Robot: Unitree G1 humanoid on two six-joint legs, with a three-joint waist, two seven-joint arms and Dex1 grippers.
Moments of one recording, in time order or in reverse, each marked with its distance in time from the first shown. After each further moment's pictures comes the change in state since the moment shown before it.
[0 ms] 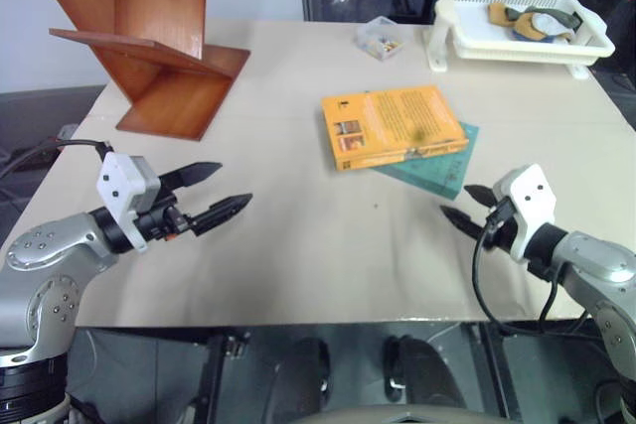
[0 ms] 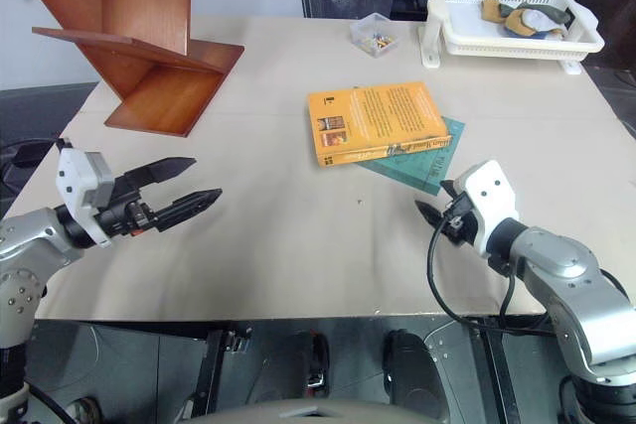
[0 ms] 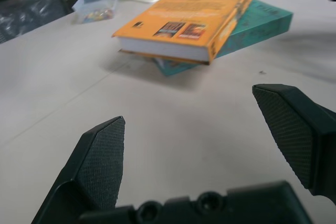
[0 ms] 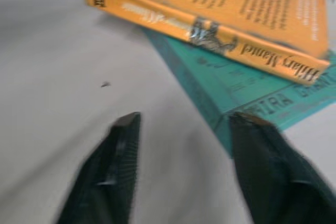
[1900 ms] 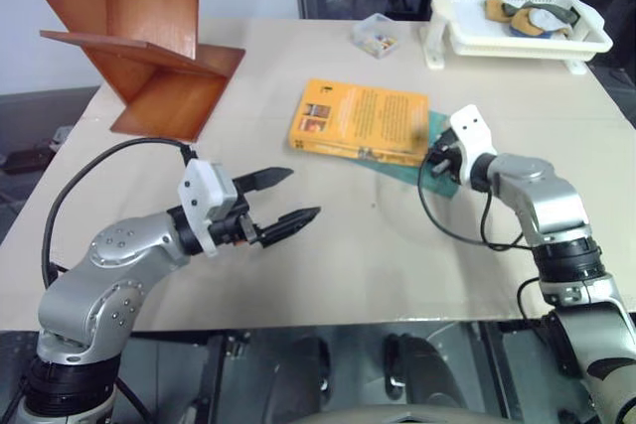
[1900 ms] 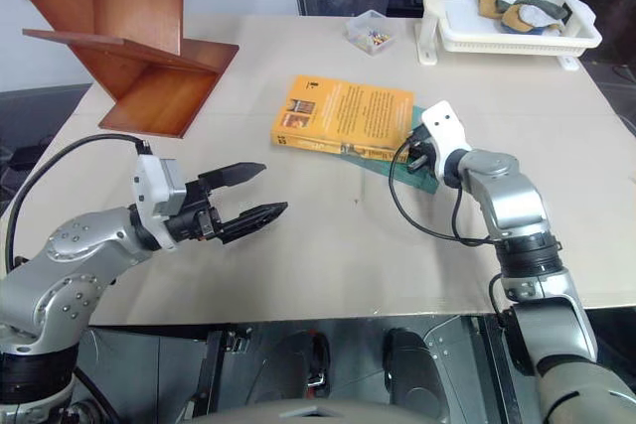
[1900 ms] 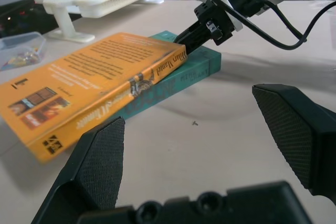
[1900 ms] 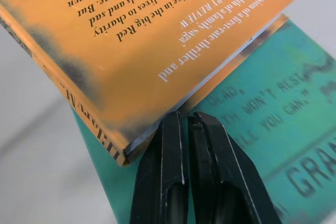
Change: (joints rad) left arm -0.053 -0.085 -0.204 -0.199 -0.056 0.053 0.149; right arm -0.570 0.185 0.207 0.749 -0.297 -0.071 0.089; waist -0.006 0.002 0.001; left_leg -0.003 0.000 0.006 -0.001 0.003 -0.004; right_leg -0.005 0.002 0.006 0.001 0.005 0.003
